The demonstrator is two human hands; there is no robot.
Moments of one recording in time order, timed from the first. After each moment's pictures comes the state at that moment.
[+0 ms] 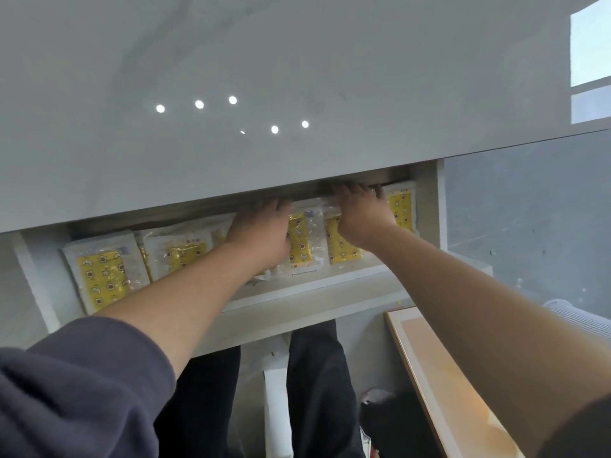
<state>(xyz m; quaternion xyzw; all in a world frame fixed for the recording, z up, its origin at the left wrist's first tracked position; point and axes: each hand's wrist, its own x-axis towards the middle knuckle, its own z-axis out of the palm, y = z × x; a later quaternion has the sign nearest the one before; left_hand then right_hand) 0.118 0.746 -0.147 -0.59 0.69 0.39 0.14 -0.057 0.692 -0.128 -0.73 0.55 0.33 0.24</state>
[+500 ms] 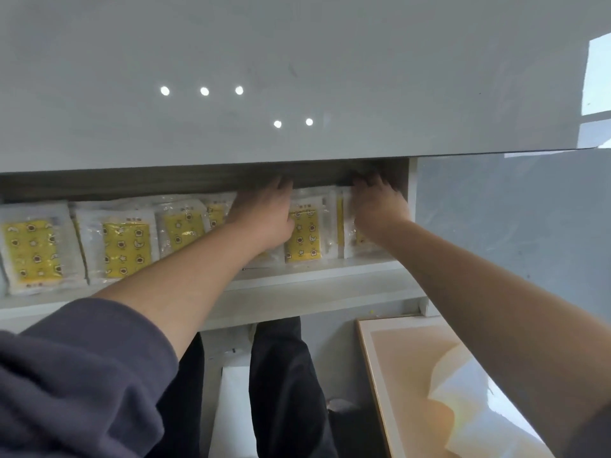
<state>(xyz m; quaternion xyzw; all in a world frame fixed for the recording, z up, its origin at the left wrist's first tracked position) 0.040 0.723 -0.152 -0.64 0.66 0.37 0.11 -0.142 0.664 -0.136 -0.72 0.56 0.34 0.21</state>
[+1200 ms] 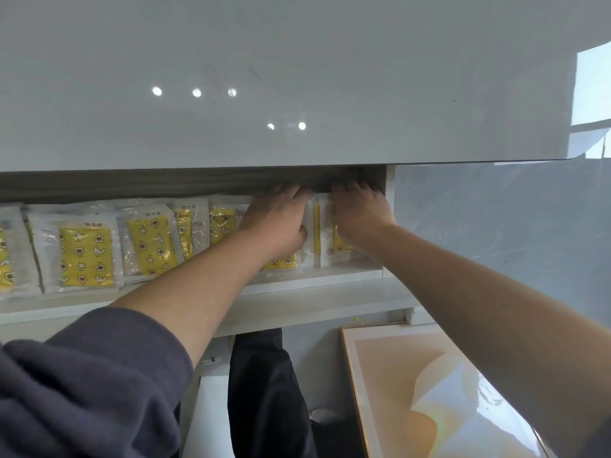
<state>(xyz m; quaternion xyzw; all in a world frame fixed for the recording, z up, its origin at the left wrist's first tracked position) -0.011 0.710 -0.163 -0.62 0.69 0.37 0.05 -0.154 0.655 -0.136 -0.77 0.50 0.34 0.19</state>
